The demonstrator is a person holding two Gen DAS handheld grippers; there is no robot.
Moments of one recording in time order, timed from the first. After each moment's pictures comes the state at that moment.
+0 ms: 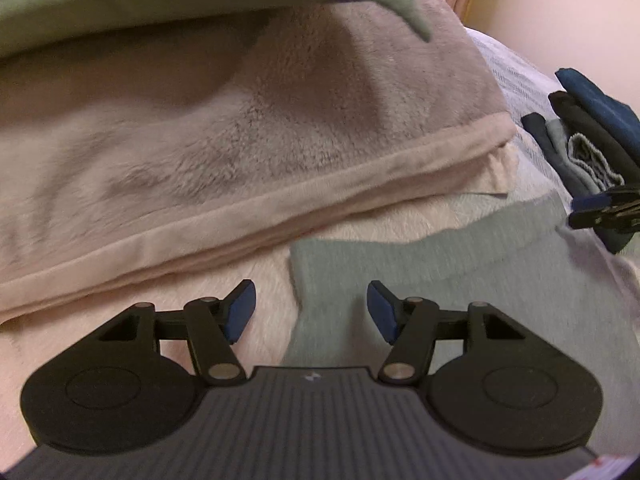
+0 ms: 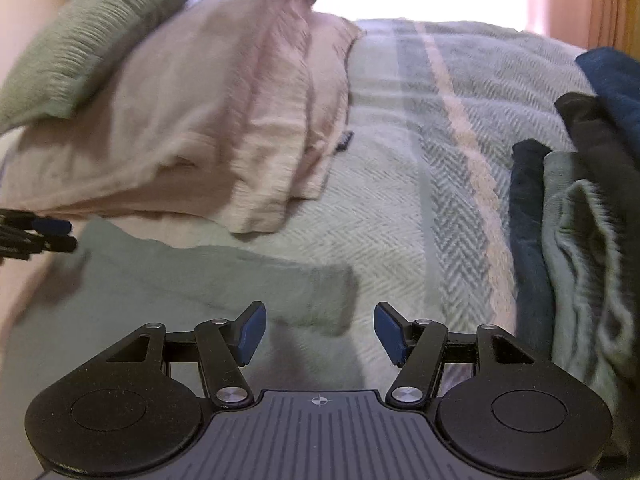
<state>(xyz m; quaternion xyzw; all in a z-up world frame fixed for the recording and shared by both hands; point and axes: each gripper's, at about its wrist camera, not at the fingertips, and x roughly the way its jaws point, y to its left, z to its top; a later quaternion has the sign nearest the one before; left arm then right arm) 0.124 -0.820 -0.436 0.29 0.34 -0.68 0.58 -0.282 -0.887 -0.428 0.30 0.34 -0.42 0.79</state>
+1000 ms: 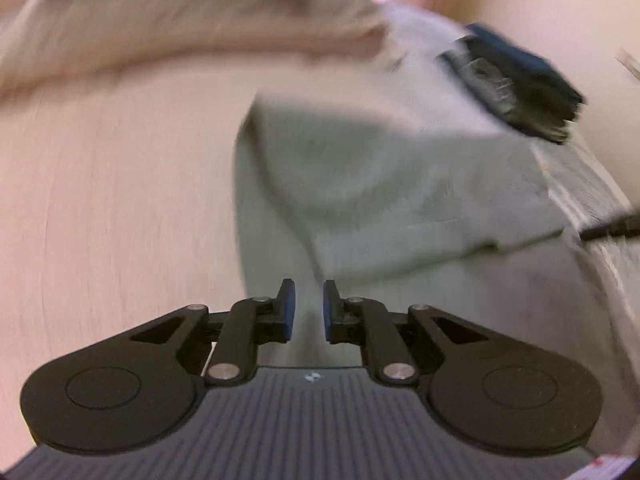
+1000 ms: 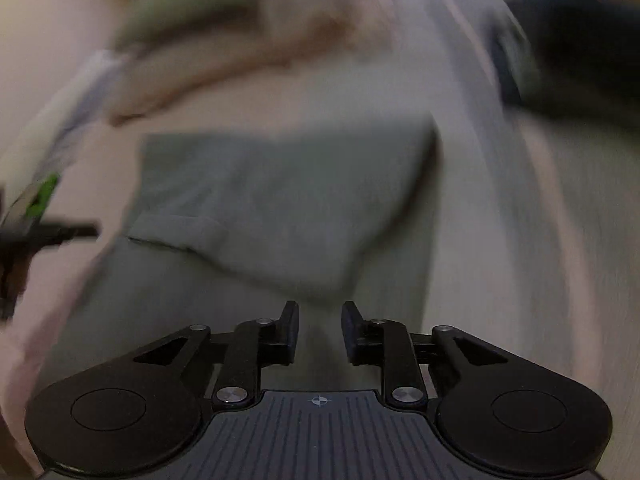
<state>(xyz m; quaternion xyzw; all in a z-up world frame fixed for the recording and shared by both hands) 0.098 -0.457 -0.426 0.26 0.40 -0.66 0.59 -0.353 -0.534 -0.393 0.42 0.34 -0.38 0.75</state>
